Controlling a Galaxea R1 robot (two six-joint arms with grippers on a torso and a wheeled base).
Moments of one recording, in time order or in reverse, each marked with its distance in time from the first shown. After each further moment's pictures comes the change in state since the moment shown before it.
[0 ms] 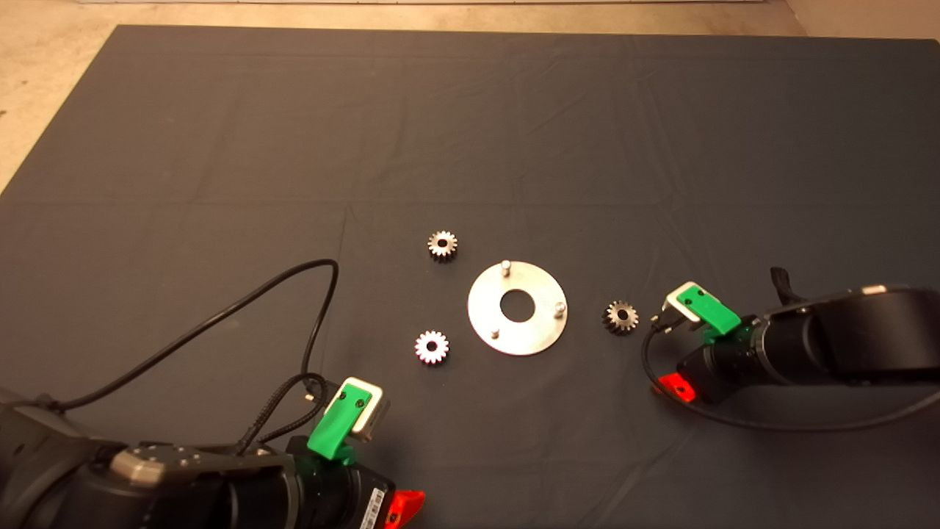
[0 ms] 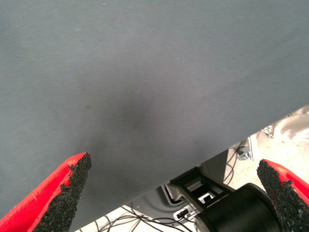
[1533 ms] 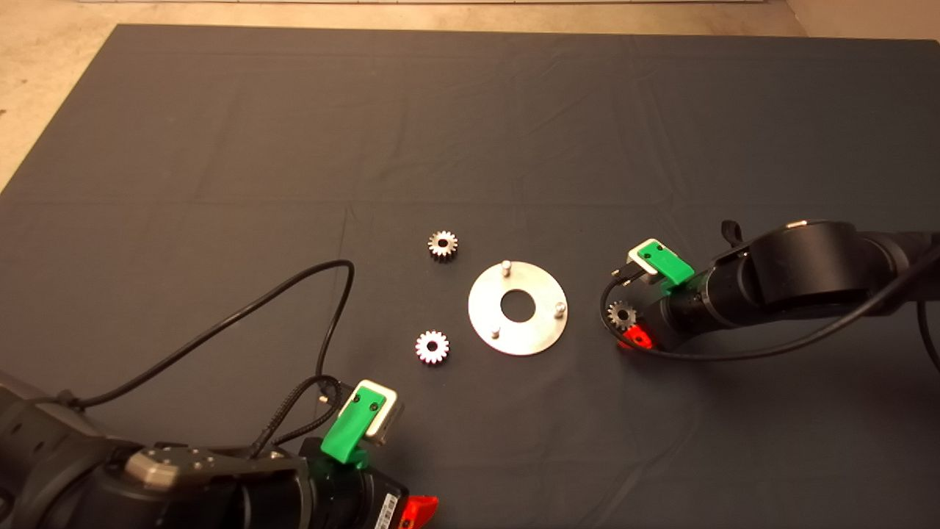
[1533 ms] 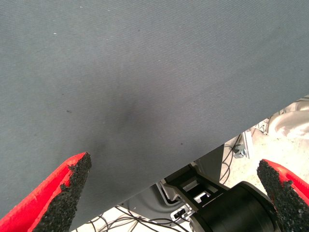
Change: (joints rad) left arm 0.000 0.030 0.000 0.000 0.000 0.000; right arm 0.082 0.153 -0.153 0.077 0.010 0.031
